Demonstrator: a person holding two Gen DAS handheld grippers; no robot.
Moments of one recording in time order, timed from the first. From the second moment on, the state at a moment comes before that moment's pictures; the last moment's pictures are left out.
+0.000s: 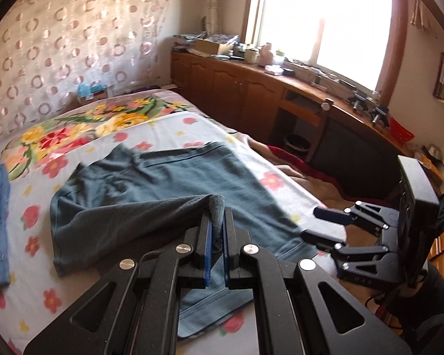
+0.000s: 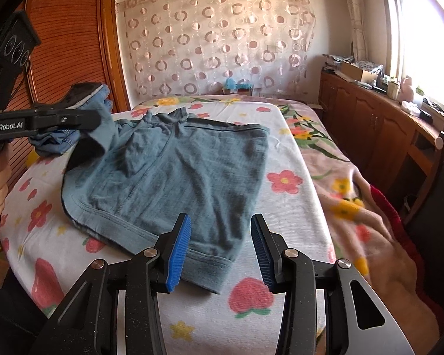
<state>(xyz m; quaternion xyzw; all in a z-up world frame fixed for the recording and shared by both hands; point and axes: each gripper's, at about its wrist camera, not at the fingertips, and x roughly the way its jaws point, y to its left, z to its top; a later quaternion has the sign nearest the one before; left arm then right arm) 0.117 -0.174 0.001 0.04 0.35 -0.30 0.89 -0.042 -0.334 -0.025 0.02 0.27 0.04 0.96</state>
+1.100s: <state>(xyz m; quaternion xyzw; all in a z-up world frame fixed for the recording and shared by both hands) 0.111 -0.088 -0.075 0.01 0.40 -0.22 0.89 0.034 -0.312 -0.020 0.03 0.28 0.09 0.95</state>
